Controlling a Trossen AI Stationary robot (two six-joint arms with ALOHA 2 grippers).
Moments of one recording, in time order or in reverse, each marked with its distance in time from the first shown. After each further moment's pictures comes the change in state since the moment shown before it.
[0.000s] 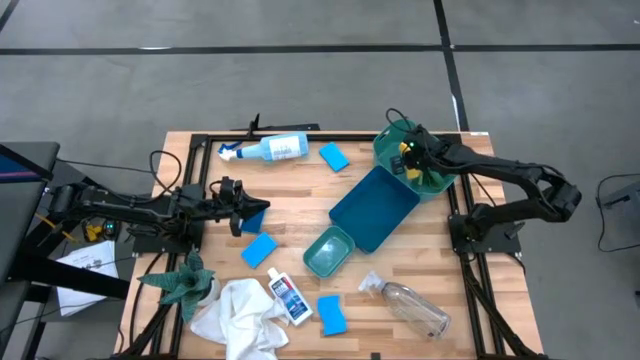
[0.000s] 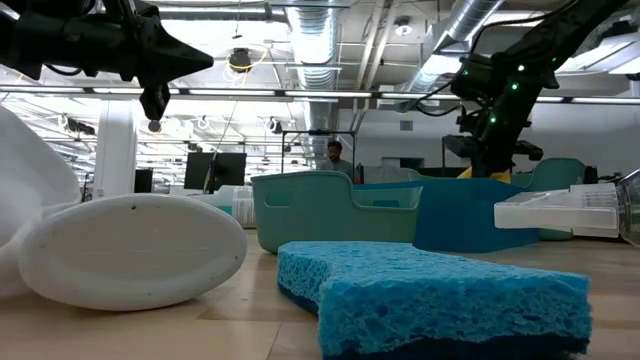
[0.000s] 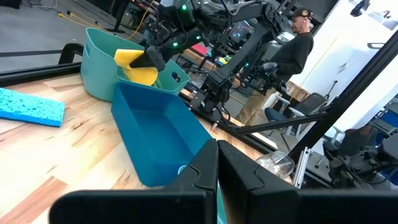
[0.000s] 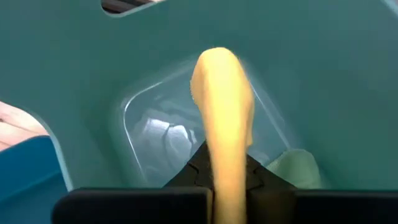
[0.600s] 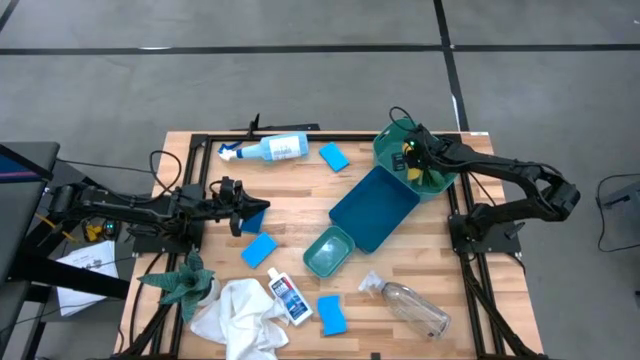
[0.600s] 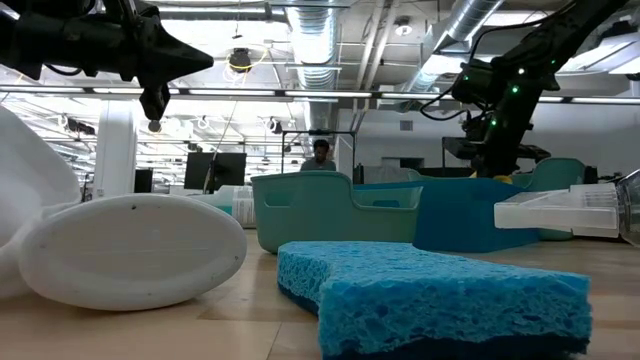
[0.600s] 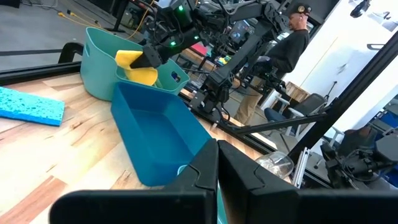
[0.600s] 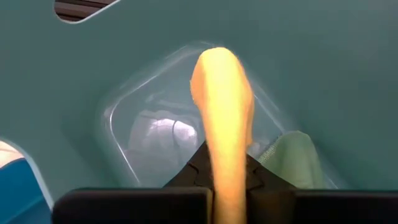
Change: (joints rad) left arm 0.000 0.000 0.000 0.000 0.000 -0.003; right arm -0.027 0.011 0.000 -0.024 -0.002 0.135
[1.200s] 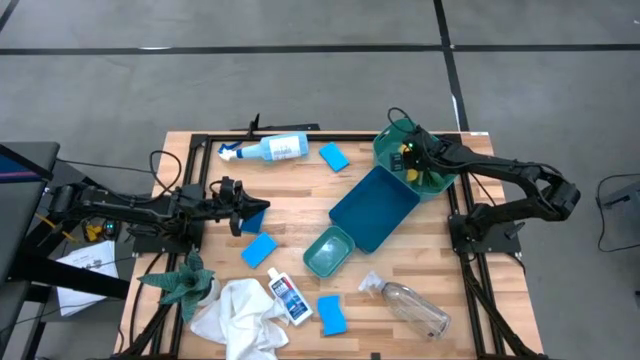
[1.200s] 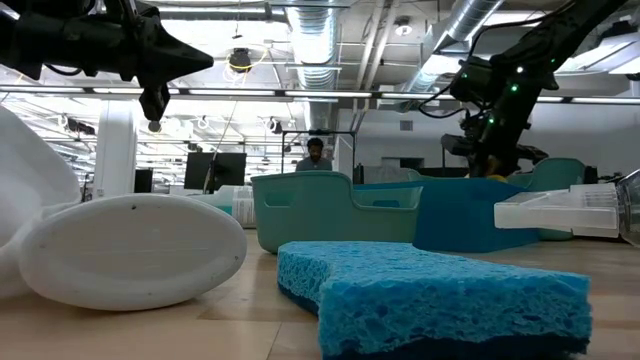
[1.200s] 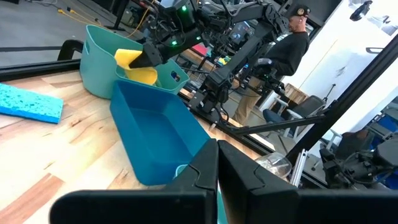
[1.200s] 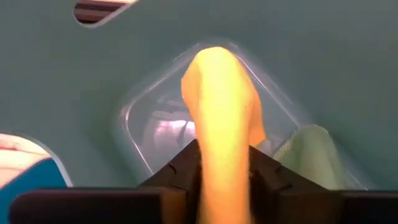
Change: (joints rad) left arm 0.000 0.000 0.000 0.000 0.000 -0.020; right arm 0.027 -0.001 0.000 0.018 -0.008 0.068
